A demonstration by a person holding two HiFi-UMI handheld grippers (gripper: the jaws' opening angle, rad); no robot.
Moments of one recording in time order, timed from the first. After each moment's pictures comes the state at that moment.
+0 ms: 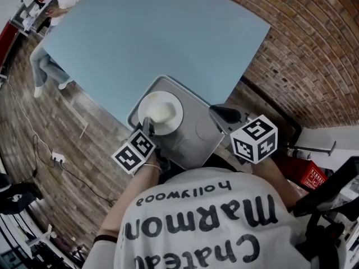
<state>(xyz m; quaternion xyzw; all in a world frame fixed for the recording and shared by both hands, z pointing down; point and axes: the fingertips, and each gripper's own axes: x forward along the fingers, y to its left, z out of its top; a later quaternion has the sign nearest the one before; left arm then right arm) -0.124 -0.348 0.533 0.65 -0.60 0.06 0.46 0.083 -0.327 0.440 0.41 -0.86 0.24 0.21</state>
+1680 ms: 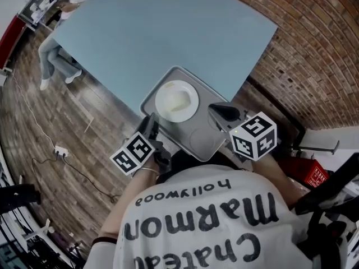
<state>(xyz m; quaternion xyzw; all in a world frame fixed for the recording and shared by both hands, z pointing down) -0.147 -0.317 0.506 0.69 -0.55 -0.02 0.47 0.034 -0.300 0.437 0.39 -0.87 0.23 0.21</state>
